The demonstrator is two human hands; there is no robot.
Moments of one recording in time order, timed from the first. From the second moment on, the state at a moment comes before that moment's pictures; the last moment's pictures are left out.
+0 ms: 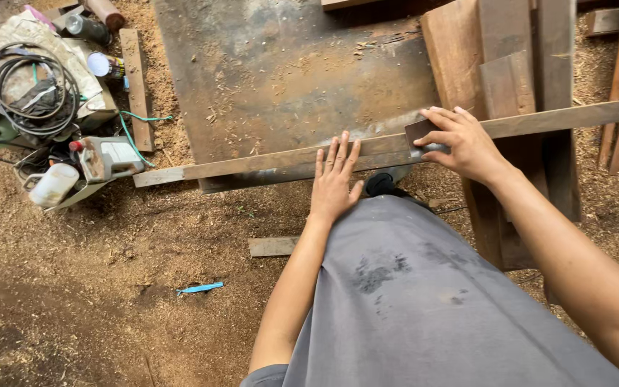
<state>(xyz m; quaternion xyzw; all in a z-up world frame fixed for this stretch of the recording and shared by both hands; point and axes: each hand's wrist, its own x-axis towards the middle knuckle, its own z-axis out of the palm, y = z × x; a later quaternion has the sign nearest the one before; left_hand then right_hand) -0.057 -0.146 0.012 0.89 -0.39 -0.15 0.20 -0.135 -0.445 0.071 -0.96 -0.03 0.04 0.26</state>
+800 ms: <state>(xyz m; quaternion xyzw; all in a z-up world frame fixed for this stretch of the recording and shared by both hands) -0.017 -0.054 0.001 0.88 -0.37 -0.16 0.26 -0.063 -0.302 0.040 -0.95 -0.05 0.06 0.31</state>
